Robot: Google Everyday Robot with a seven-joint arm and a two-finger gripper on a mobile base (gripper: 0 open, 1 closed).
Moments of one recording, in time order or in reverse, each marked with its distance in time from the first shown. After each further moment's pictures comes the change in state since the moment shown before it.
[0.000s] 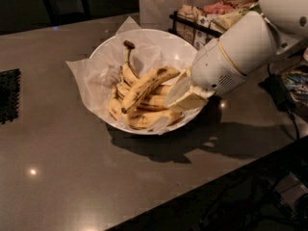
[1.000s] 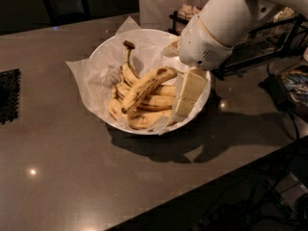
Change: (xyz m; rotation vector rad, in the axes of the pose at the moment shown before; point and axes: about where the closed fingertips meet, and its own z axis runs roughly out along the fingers) arm -0.014 -0.037 -0.008 0.022 0.158 -0.074
